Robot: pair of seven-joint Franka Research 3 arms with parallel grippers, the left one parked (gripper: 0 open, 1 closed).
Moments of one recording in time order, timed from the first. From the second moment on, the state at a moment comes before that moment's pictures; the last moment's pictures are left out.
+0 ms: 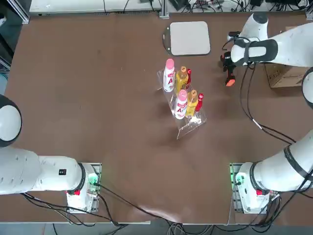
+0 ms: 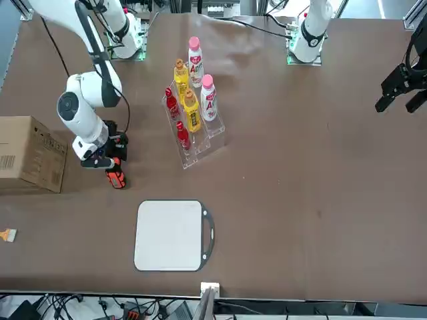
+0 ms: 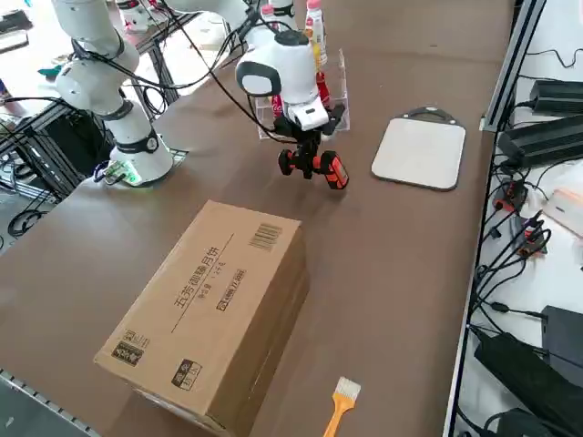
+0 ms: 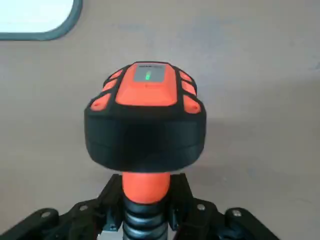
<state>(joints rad) 0.10 0.29 0.04 -2.25 0.00 2.58 0.11</state>
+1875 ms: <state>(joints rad) 0.09 0.06 0.01 -1.82 0.00 1.89 0.12</state>
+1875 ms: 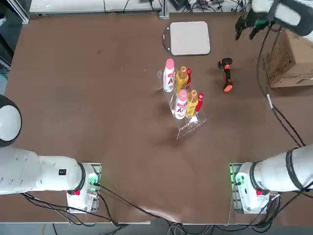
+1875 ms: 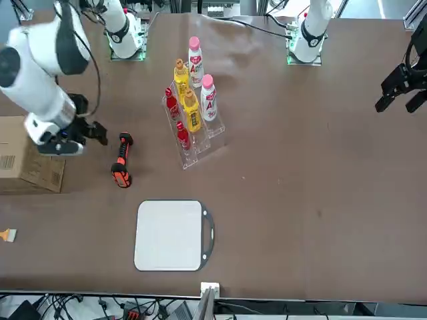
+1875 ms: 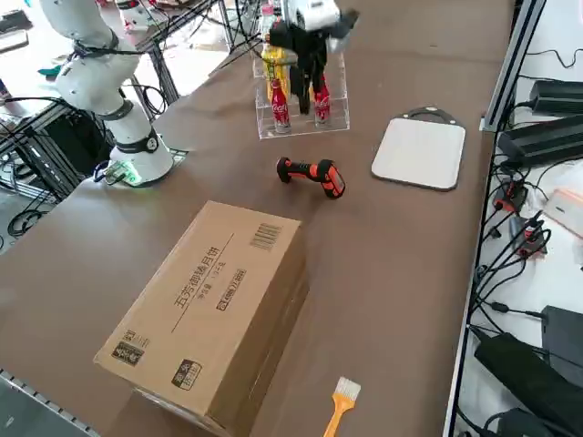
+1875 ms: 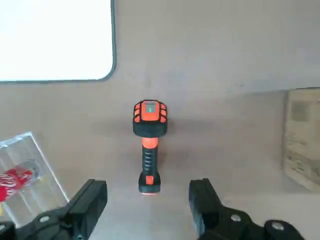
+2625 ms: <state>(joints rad) -0.01 0.11 0.01 -1.48 0.01 1.58 0.11</state>
